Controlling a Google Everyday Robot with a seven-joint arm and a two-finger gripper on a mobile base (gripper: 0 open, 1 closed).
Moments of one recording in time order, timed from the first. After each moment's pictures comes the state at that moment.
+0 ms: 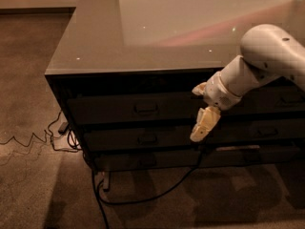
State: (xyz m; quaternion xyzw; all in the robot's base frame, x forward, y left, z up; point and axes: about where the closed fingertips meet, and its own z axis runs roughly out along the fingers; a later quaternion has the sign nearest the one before) arm 0.537 -0.134 0.767 -0.61 0.74 0.17 0.20
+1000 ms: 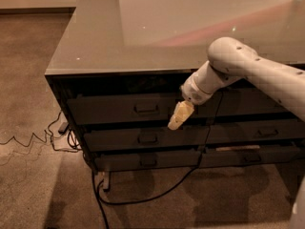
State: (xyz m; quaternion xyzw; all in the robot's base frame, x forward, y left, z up) arm 0.619 -0.099 0.708 -0.57 0.78 0.15 0.21
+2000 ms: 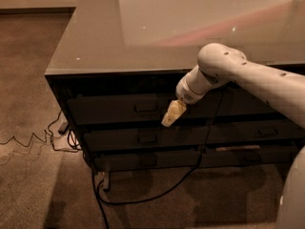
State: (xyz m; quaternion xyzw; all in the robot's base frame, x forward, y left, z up) arm 0.653 -0.085 0.690 -0.55 0.79 0.12 0.24
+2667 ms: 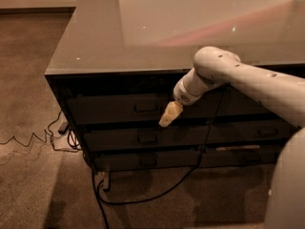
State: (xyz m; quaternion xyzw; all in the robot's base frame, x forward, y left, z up) arm 0.661 -0.077 0.675 -0.54 0.80 0.12 0.23
